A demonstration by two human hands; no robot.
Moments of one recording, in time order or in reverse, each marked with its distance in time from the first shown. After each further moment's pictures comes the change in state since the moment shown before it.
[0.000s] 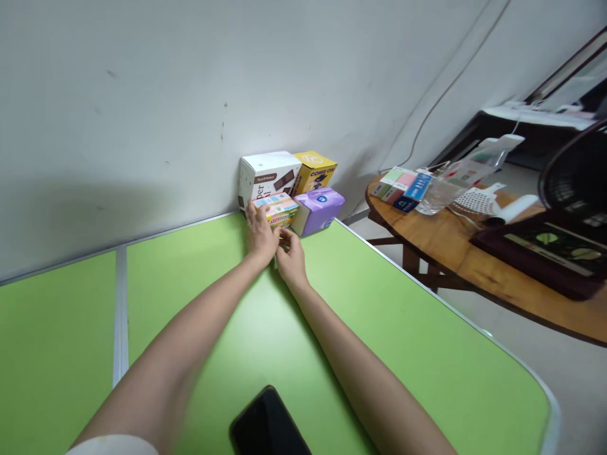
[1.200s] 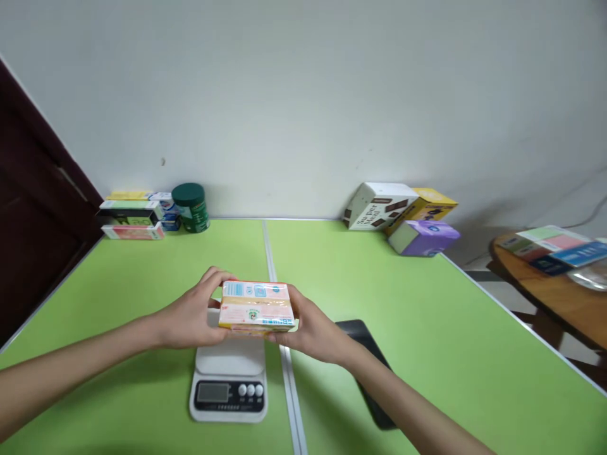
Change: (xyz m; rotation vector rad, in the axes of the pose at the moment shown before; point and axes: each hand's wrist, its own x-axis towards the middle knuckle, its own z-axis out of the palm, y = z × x) left_hand -0.289 0.005 -0.436 -0.147 -0.414 -0.276; right_hand -0.249 -0.253 0.040 0.239 -1.311 0.071
